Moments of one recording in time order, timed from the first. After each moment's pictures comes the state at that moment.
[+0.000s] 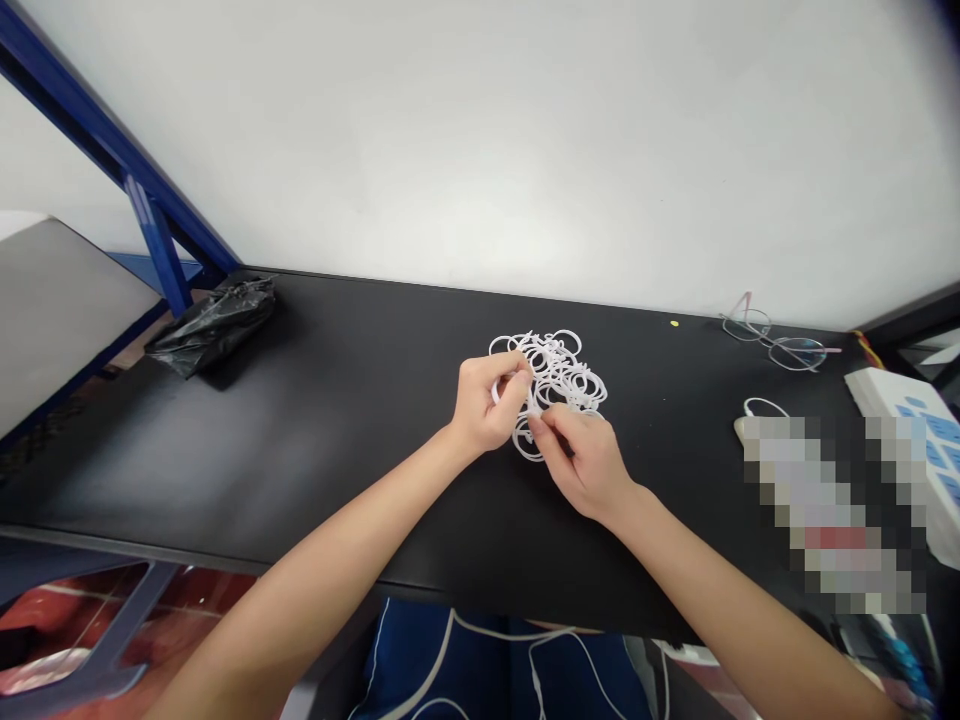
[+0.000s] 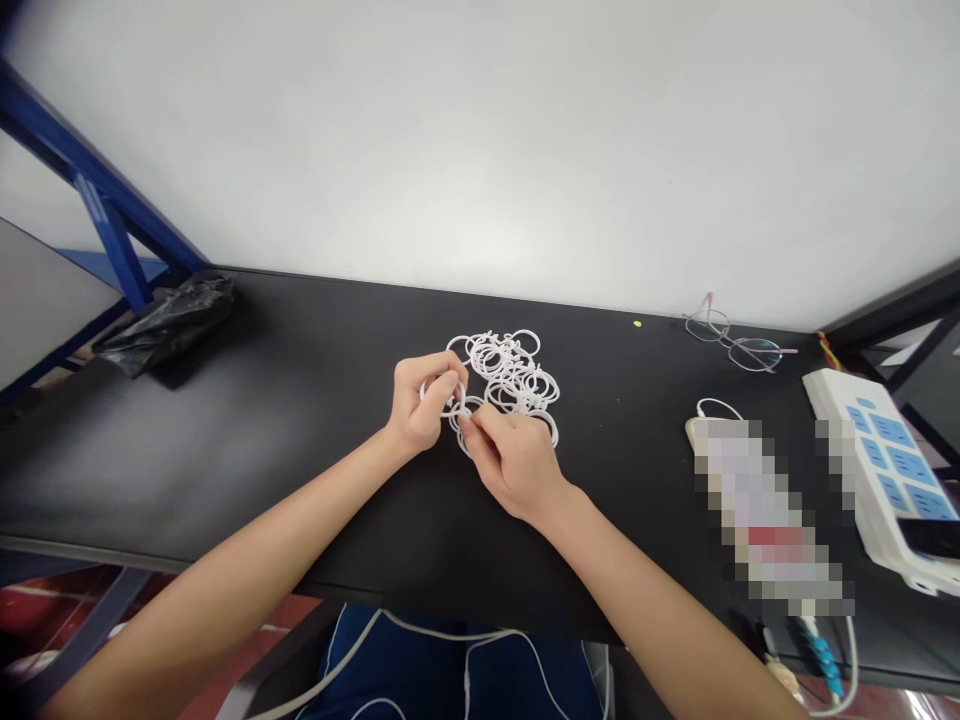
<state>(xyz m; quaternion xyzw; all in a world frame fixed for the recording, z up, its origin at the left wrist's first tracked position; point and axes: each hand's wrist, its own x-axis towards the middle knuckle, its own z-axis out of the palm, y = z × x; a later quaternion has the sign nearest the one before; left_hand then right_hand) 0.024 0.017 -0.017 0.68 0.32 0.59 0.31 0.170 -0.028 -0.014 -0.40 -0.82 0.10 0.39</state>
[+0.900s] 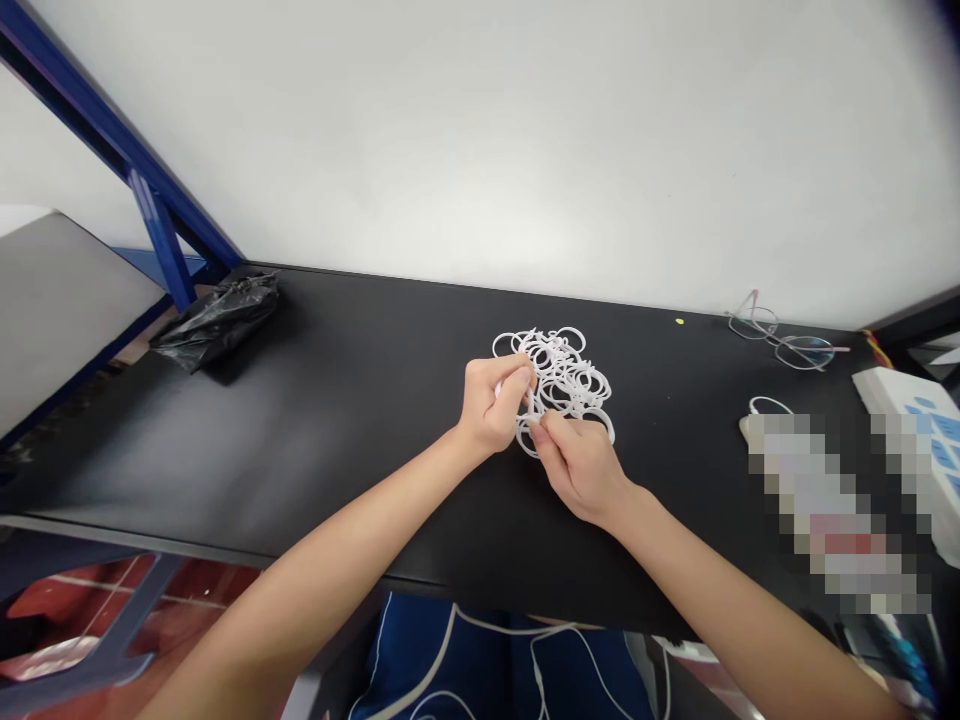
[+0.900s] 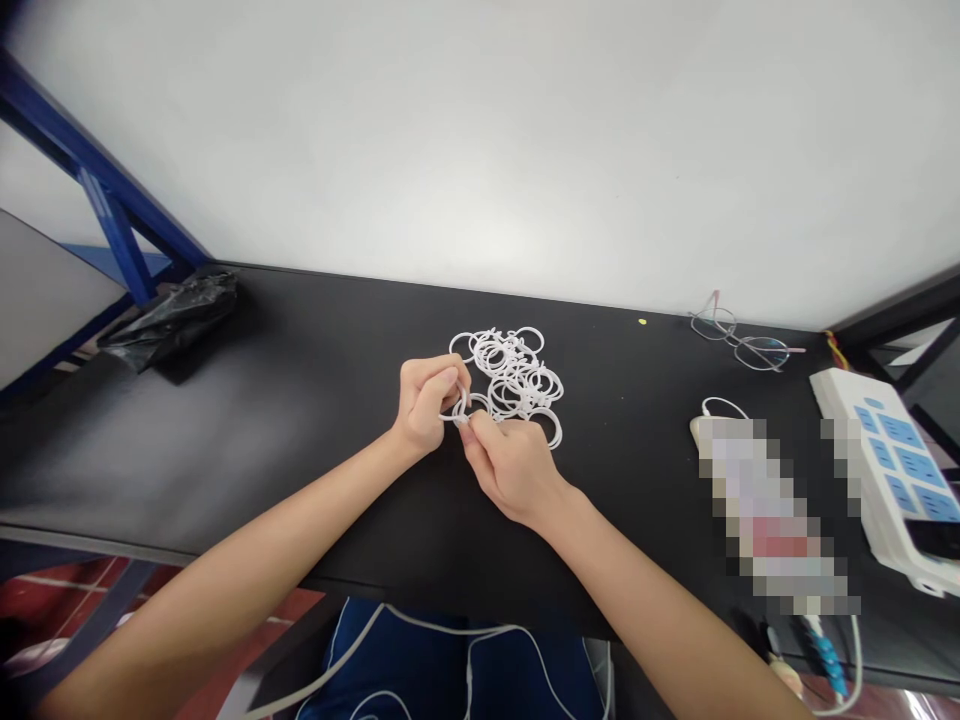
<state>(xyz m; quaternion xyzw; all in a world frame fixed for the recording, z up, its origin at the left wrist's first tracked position) 0.029 0.012 -0.017 0.63 0.32 0.60 0.39 0.168 -0.031 -0.018 -0.38 -0.85 0.07 0.35</state>
